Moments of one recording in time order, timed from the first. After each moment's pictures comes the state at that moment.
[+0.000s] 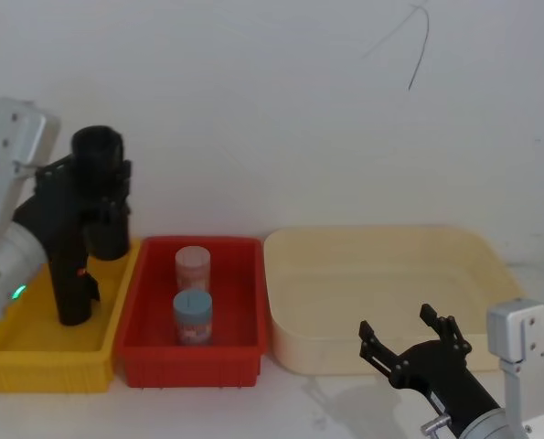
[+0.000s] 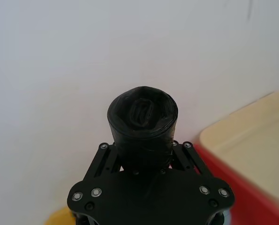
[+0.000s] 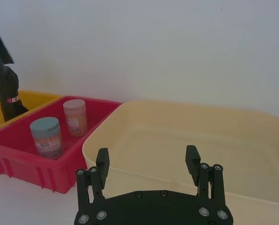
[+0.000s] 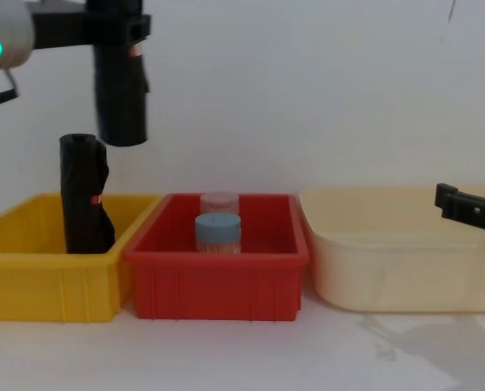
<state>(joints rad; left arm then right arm) -0.50 0.36 0.32 -1.63 -0.27 0.24 -0.20 -0.01 0.34 -0.23 -1.77 0.29 0.03 0.07</state>
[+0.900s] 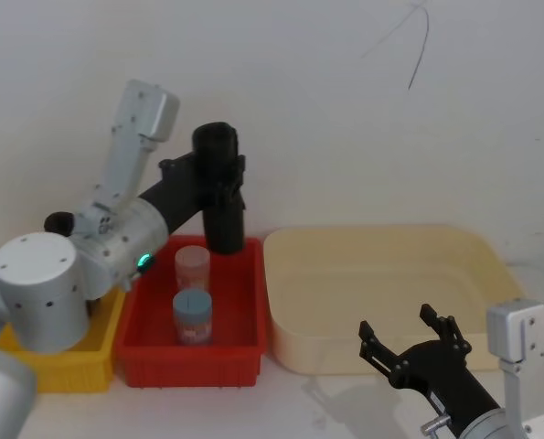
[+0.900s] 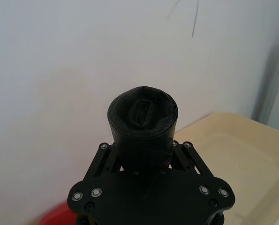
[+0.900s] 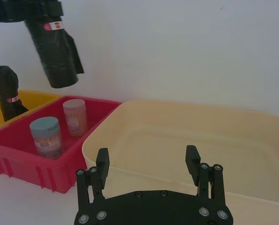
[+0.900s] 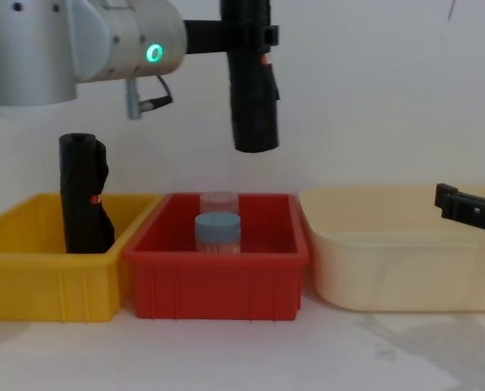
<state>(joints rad) -0.69 0.12 0.42 -1.35 -0.31 0.24 -0.28 -0.01 0.34 -0.23 -1.77 0.29 0.03 0.07</state>
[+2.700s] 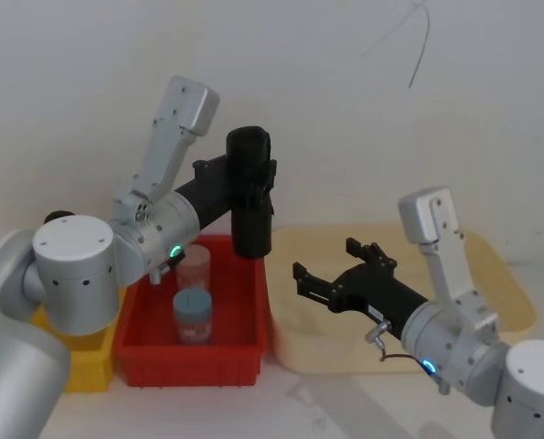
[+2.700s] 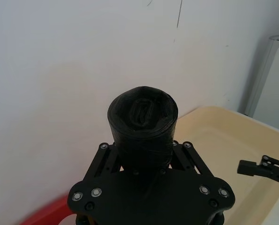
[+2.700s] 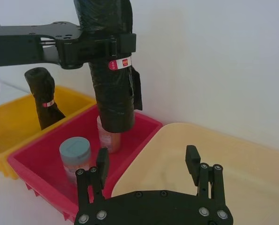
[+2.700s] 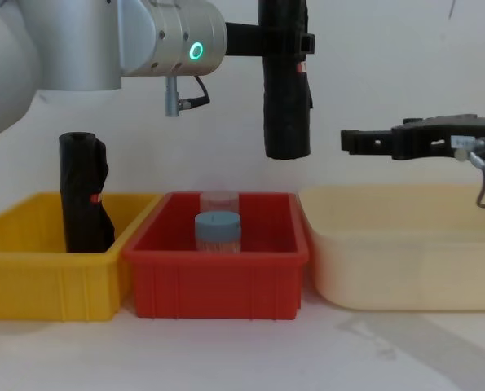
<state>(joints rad) -0.76 0.07 0.45 -1.26 -0.30 0.29 -0.30 0.34 0.31 -0.31 -1.62 0.29 0.31 0.26</state>
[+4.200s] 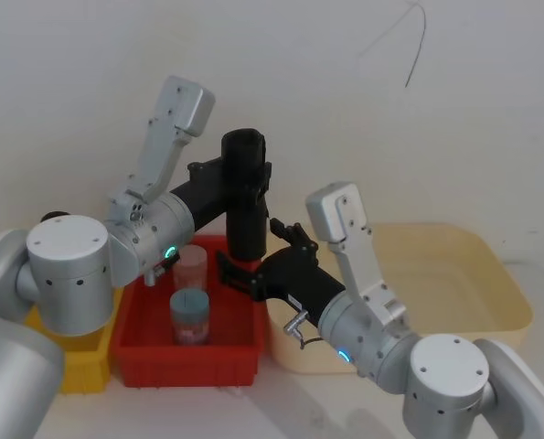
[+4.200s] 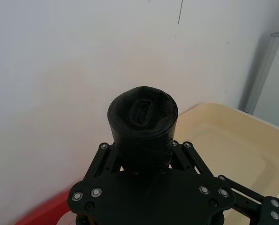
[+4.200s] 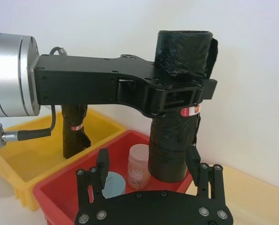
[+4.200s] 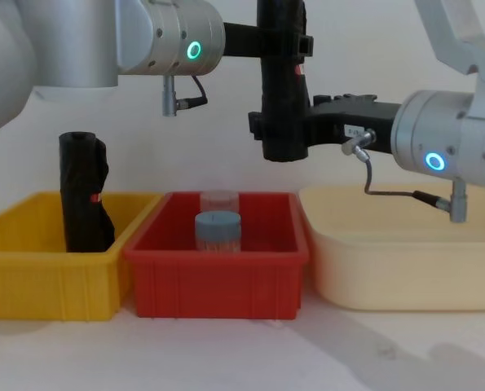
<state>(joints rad) -0.75 0.07 0.45 -1.27 -0.30 0.31 -0.30 0.43 0.18 -0.44 -1.50 0.17 0.17 0.23</state>
